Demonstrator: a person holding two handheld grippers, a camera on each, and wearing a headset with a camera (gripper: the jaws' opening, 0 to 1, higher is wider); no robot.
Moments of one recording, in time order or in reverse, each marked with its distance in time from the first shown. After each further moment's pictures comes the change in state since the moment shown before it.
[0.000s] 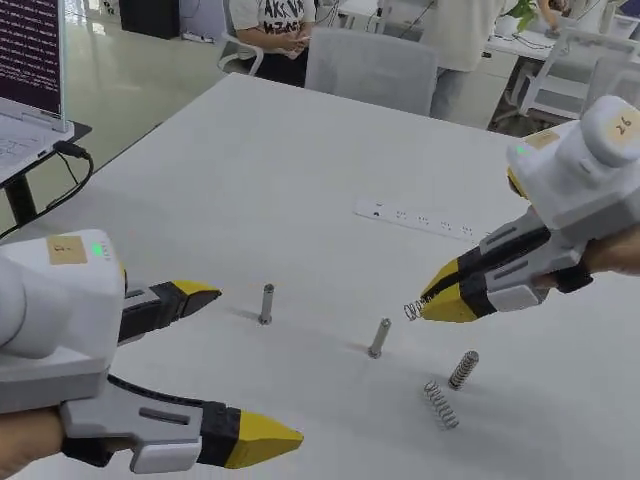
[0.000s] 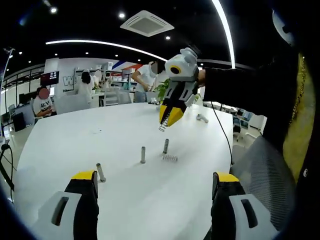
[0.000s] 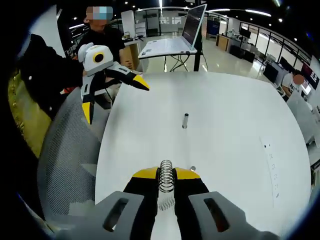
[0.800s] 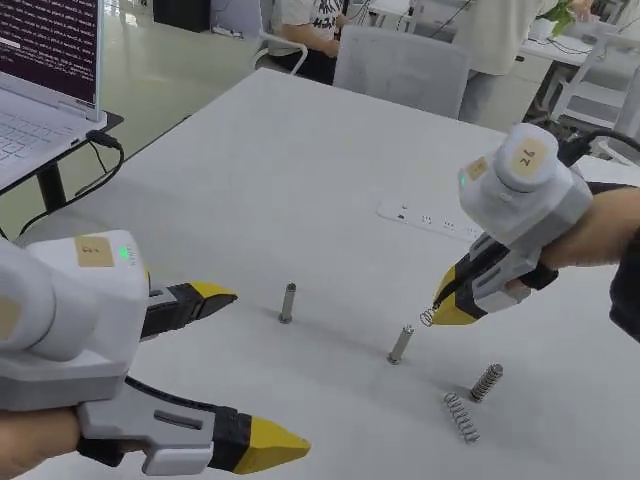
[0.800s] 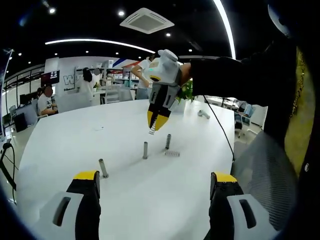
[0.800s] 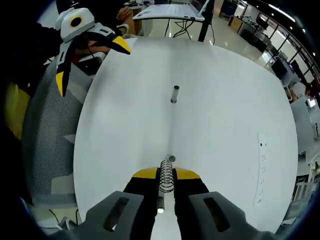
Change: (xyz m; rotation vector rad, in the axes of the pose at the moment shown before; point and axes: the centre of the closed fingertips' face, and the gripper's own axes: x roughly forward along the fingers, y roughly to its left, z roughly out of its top) left arm -0.002 0.004 -0.010 0.012 0.026 0.012; right arm 0.033 -0.039 -0.024 -0.124 0.302 -0.042
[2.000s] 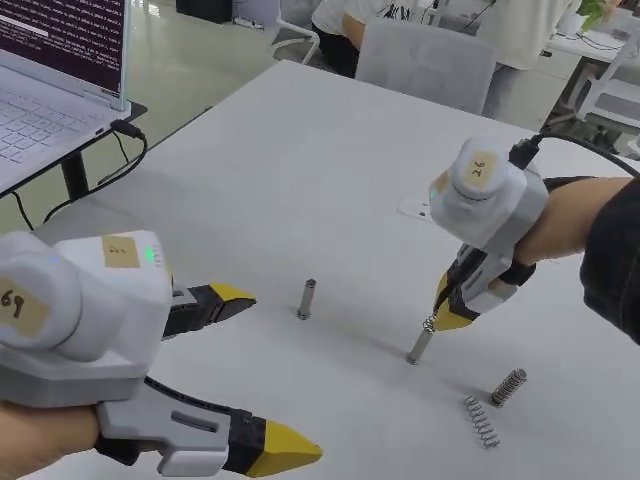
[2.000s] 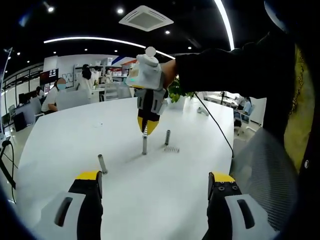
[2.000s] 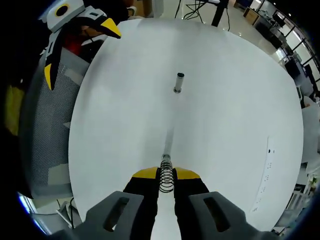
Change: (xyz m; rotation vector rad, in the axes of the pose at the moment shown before) left arm 0.001 0.000 -0.008 0.000 0.024 -0.008; right arm 0.029 -0.012 -0.004 -0.066 0.157 0.065
